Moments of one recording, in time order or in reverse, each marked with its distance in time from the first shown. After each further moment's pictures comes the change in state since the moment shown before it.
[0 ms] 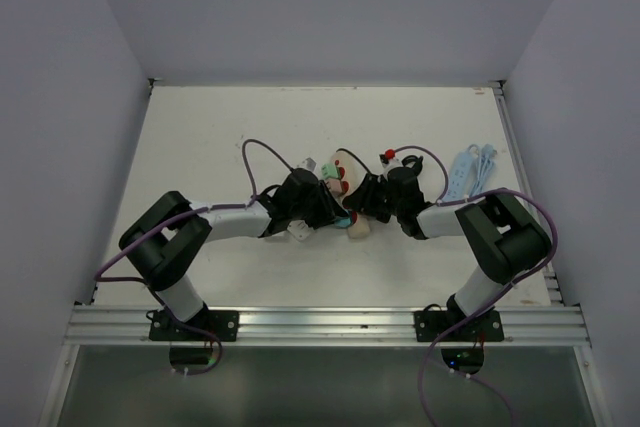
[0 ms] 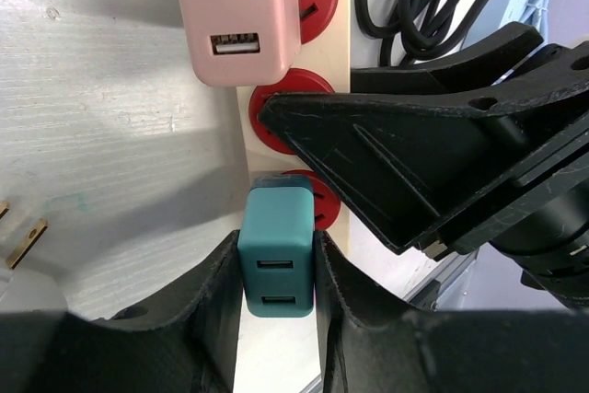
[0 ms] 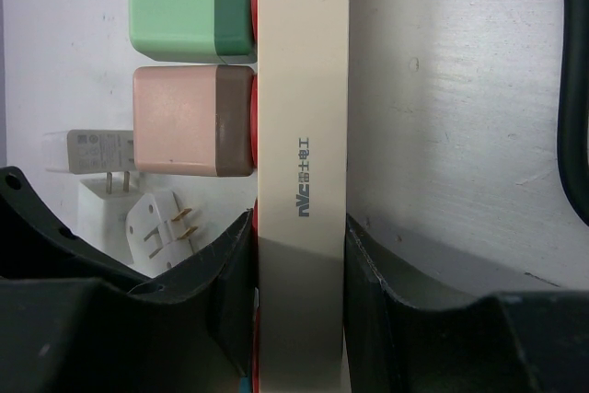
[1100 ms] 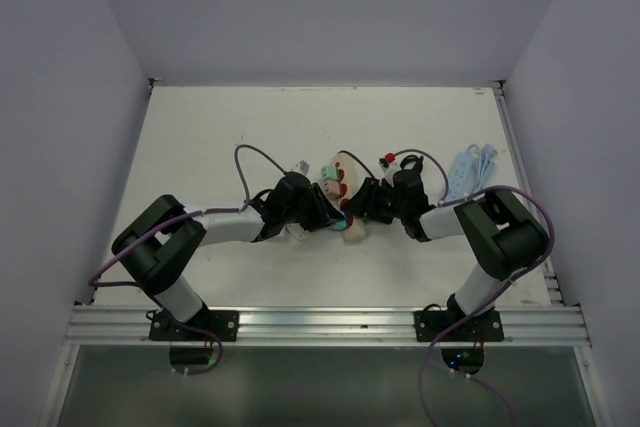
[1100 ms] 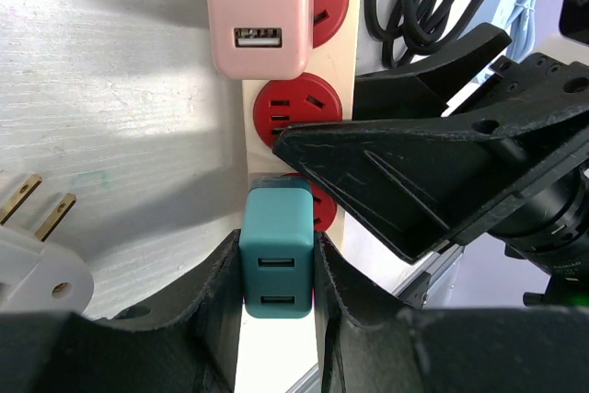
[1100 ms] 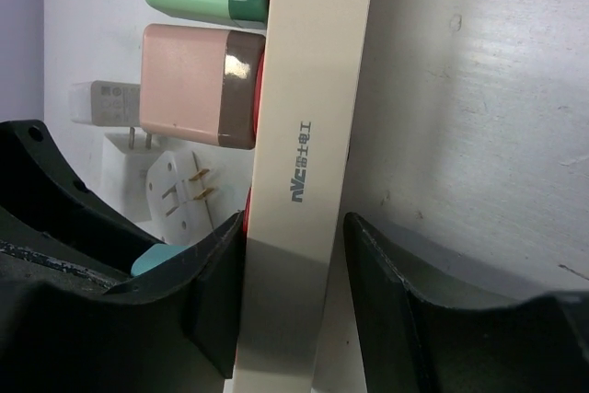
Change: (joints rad) left arm 0.024 -0.042 -0.077 0.063 0.030 -0.029; right arm -0.036 0.014 -0.044 0.069 -0.148 -0.014
